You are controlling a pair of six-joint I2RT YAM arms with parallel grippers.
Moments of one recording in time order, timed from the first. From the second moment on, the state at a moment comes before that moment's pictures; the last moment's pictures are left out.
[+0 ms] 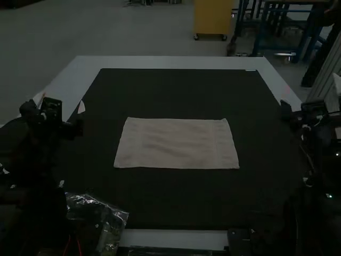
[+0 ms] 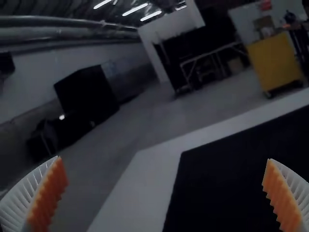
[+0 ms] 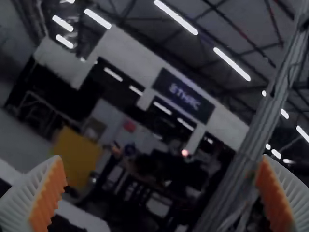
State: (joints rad) left arm 0.07 0.02 0.02 0.22 -0.05 0.42; right arm -0.08 0.01 0.03 0.53 -0.08 -0.54
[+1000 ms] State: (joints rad) left arm 0.06 1.34 0.56 0.17 0.19 0.06; right arm -0.14 1.22 0.58 0.03 -0.33 0.11
